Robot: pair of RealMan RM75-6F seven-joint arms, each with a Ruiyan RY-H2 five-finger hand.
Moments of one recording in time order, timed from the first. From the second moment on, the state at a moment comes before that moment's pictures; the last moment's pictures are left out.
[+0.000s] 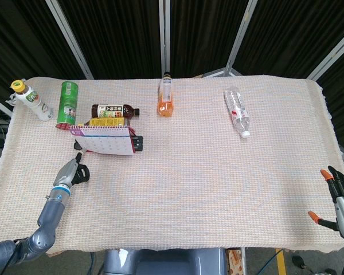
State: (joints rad) left arm -0.55 -1.47 -0.25 -1.57 0.56 0.91 0.14; right arm 0.01 -1.03 0.05 -1.62 -1.53 1.52 0.13
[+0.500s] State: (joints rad) left arm -0.58 -1.48 -0.28 -1.55 0.57 0.91 0.13; right arm 0.02 -1.04 0.04 -1.62 -1.53 1.52 0.11
